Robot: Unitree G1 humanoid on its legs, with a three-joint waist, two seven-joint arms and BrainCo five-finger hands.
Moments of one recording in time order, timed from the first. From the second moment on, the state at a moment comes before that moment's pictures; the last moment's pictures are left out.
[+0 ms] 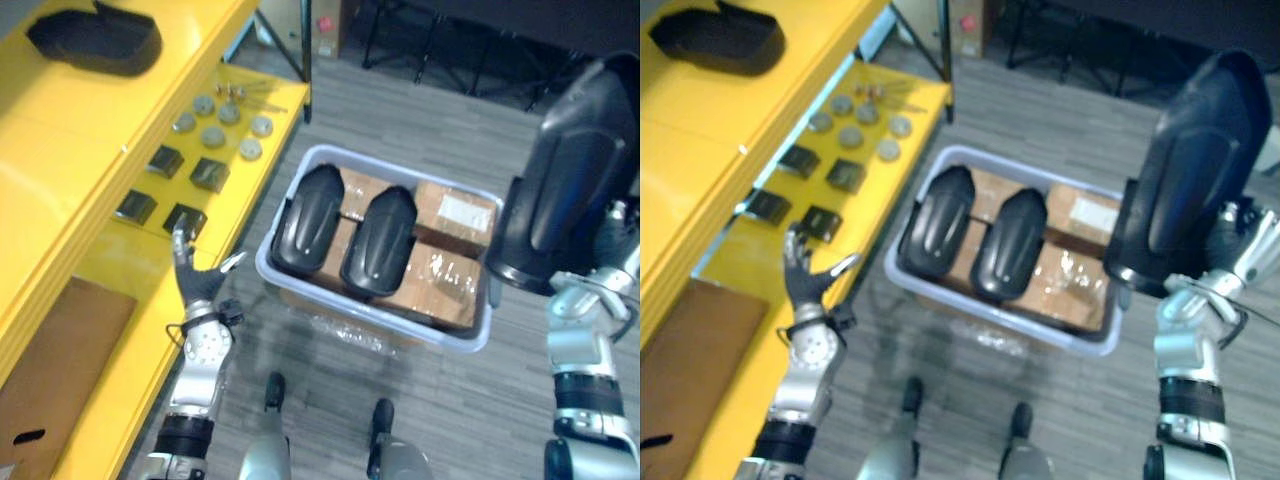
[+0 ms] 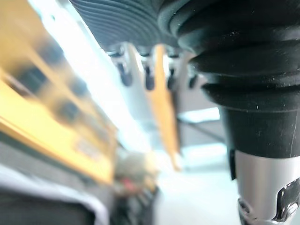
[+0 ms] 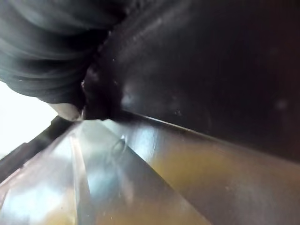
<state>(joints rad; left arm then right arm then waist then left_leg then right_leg) -0.20 0.20 -0.13 0.04 -0.09 -0.18 0.40 -0.36 -0.48 -0.19 0.15 -0.66 0.13 -0.64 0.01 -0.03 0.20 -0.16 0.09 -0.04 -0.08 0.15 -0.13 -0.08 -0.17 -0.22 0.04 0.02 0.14</state>
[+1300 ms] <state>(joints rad) -0.29 0.15 -0.60 0.22 -0.47 -0.12 0.23 -0.26 -0.23 0.27 0.05 -0.77 0.03 -0.57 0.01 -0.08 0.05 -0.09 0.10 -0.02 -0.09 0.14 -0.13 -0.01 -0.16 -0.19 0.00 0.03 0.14</state>
